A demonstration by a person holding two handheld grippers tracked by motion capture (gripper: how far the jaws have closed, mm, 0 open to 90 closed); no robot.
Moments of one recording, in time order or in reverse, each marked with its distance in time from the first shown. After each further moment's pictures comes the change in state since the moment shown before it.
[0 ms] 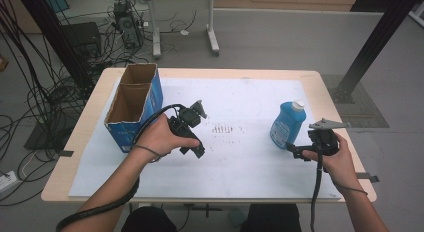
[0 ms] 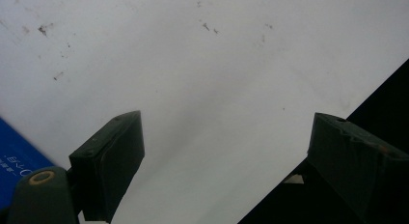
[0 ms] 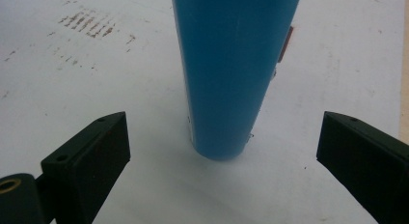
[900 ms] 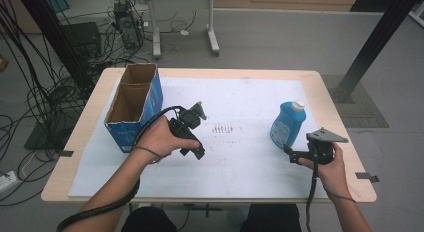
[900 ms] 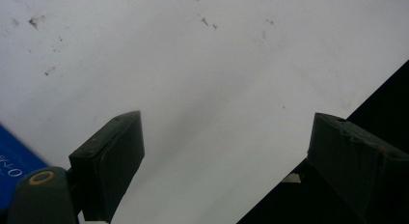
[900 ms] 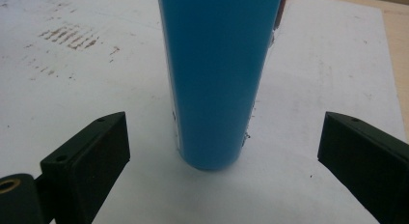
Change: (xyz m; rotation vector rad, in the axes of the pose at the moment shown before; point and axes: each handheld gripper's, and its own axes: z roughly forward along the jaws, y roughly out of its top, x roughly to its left) left arm 0.001 -0.001 0.005 0.007 -0.017 -0.009; right arm 0.000 -0.033 0.018 -0.160 -0.050 0.012
